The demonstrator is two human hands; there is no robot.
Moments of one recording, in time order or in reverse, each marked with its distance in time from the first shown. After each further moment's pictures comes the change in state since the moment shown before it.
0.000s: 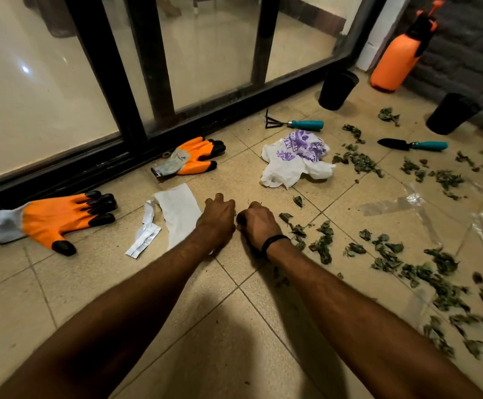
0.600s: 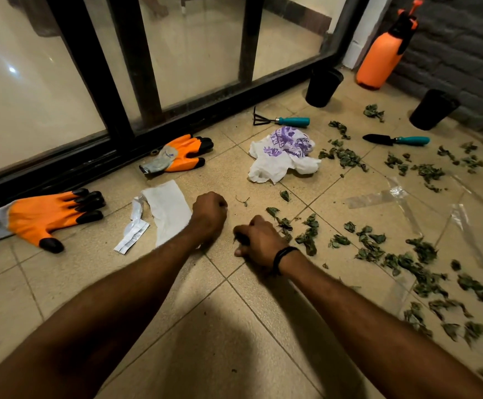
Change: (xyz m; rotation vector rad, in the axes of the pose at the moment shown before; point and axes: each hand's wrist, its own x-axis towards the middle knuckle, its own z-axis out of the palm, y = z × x) left_hand -0.003 0.013 -0.003 -0.384 0.183 -0.082; right_hand -0.065 0.027 -0.007 0.109 -0.139 -0.089
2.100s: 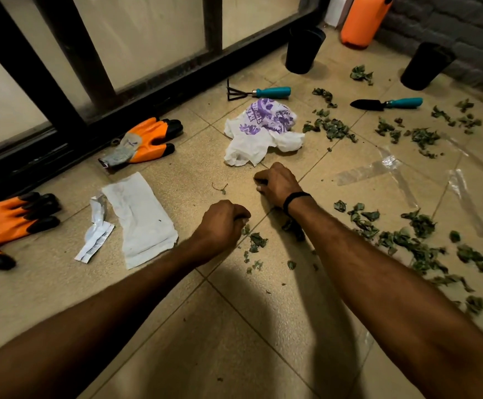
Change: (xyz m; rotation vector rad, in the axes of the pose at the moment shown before) left_hand -0.035 0.044 0.042 -0.046 -0.174 0.366; right_hand 0.068 0.103 -0.045 -0.018 0.237 0.246
